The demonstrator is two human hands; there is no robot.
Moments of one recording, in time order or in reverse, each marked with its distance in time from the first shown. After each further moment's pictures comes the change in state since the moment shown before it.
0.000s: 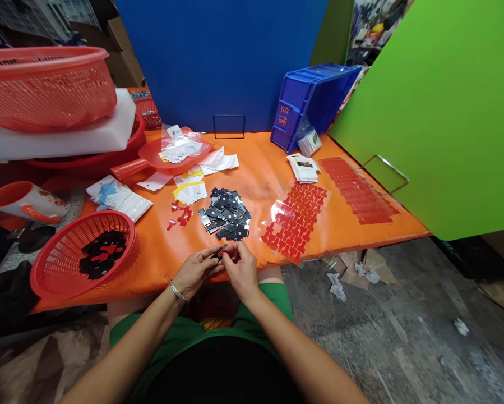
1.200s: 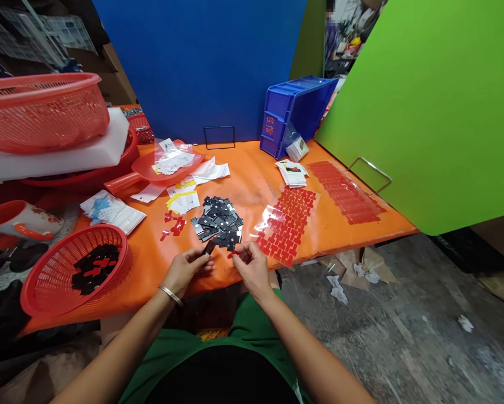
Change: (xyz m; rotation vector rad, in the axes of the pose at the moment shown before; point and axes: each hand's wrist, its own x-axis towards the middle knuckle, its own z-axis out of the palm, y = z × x) left_hand 0.013 0.012 -0.002 0.327 0.140 0.201; right_hand 0.014 -0.011 -0.043 0.075 0.045 0.001
